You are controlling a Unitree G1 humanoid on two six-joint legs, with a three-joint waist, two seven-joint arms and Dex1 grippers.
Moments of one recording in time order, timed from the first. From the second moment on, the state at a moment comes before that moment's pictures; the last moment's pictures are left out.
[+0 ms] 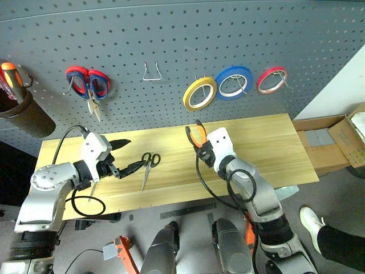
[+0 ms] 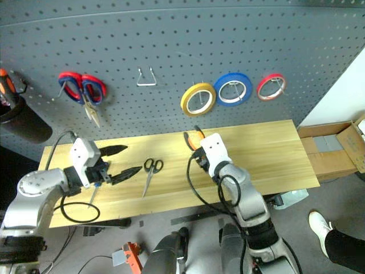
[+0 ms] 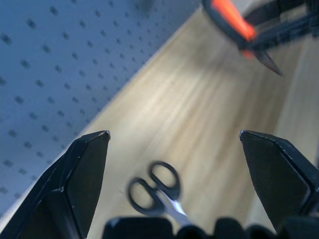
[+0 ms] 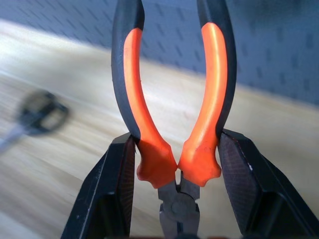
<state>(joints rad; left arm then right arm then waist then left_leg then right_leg) -0.14 0.76 0.21 -0.04 -0.36 0.21 -0.97 -0.39 -0.05 0.29 -0.28 -0.06 0.71 0.30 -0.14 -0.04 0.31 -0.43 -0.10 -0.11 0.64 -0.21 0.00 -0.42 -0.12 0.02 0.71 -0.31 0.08</state>
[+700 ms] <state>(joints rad) -0.11 0.68 0.32 -0.16 -0.53 0.37 -0.82 -0.99 0.04 0.18 -0.05 0.02 0.50 0.32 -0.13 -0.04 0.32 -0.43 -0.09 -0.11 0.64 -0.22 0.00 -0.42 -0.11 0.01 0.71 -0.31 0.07</state>
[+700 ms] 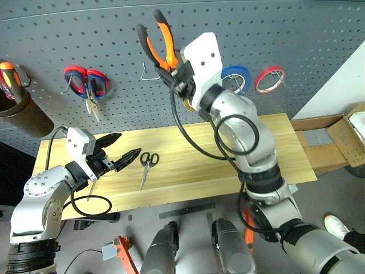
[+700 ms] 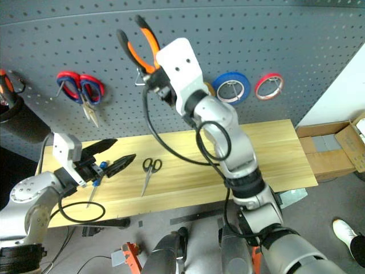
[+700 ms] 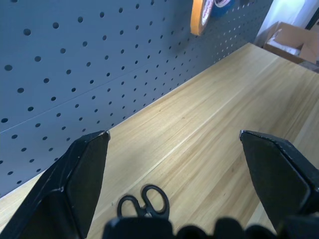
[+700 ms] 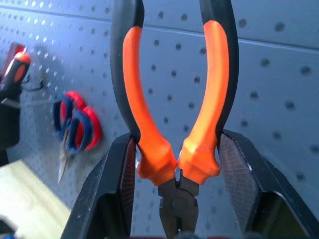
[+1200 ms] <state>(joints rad) -0.20 0.68 0.31 -0.24 -0.56 0.44 -0.79 -1.29 0.13 0.11 0.33 0.08 0.22 0.32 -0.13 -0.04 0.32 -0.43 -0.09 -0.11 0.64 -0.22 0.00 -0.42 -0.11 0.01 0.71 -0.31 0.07</state>
